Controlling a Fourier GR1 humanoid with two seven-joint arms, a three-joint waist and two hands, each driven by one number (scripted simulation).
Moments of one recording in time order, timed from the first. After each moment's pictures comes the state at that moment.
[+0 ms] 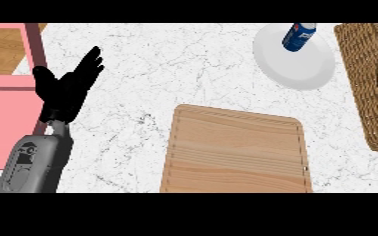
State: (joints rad) left arm -0.33 0.24 0.06 -1.41 0.05 -0.06 0.25; right arm -1.28 -0.39 -0.54 -0.76 1.79 -0.38 1.10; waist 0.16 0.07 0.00
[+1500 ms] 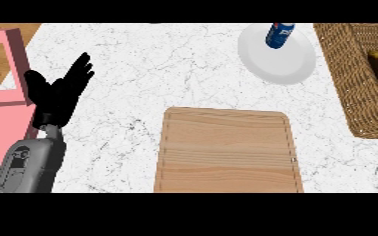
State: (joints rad) left arm -0.30 0.25 0.10 -1.36 0.06 -0.05 0.22; right arm -1.14 -0.47 -0.82 -0.56 2.00 -0.66 1.13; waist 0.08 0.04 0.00
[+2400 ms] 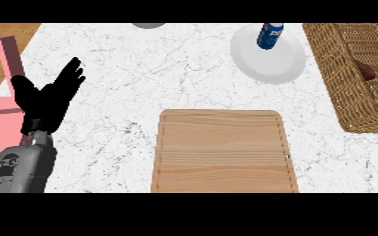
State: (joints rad) left arm -0.25 0.27 0.13 -1.39 0.07 -0.06 0.24; right arm -1.10 -0.41 -0.98 -0.78 2.03 -0.99 1.09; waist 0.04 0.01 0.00
